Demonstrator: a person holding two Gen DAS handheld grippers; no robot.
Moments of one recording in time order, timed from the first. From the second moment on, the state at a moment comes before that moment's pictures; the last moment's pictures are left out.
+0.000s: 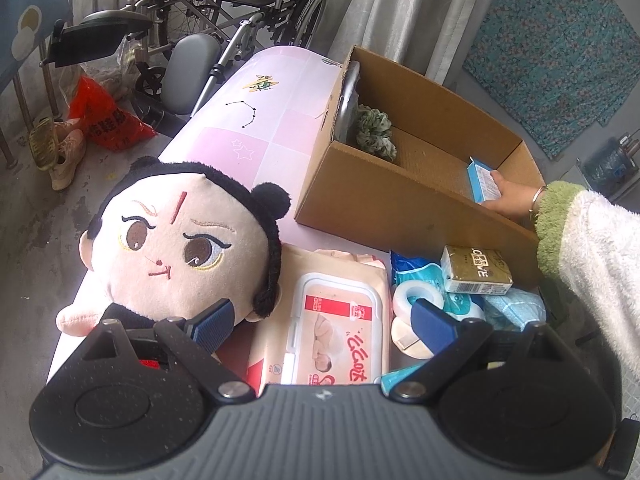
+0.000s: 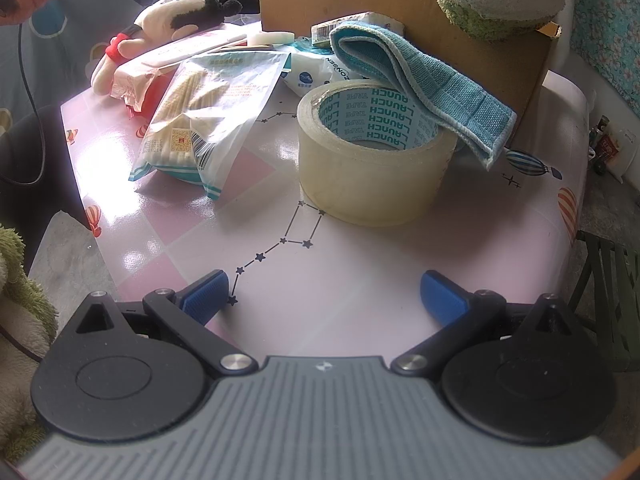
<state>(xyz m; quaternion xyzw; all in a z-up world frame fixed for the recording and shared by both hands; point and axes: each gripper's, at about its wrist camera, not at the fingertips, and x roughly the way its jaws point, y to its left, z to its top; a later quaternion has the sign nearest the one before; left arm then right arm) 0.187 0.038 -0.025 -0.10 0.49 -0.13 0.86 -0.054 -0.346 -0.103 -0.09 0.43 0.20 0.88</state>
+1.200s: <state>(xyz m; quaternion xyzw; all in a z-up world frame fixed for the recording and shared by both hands) 0.167 0.022 -0.001 -0.10 0.47 -0.14 0.87 -0.056 -0.348 -0.103 -0.09 0.42 0.20 0.88</state>
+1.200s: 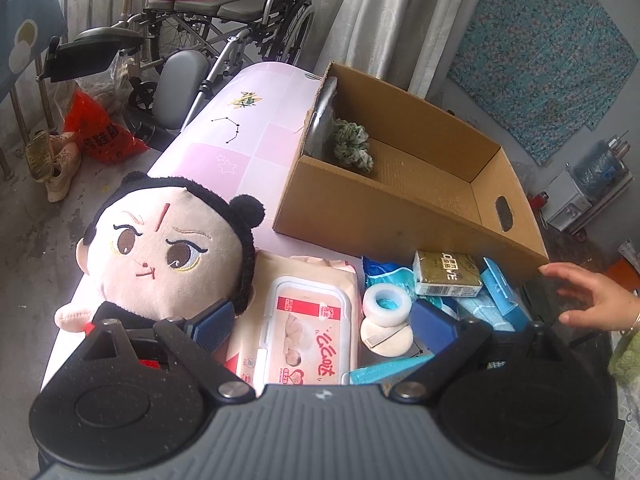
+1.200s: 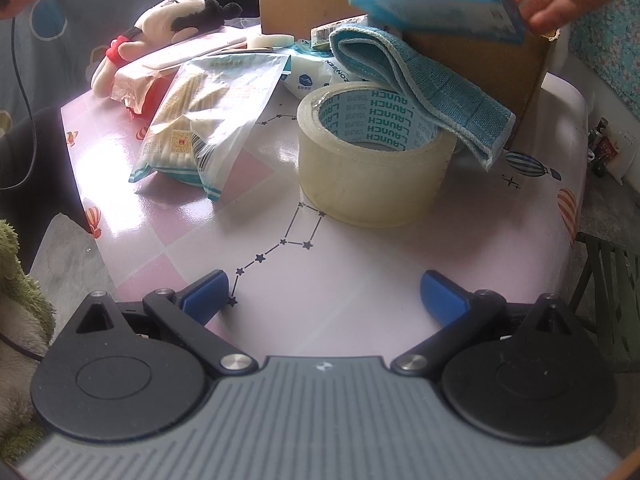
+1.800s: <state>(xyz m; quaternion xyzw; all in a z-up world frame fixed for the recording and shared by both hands) 0.138 0.013 0.015 -0.10 0.45 -0.13 0.88 -0.058 -0.349 -0.104 -0.09 0.42 0.20 0.88</state>
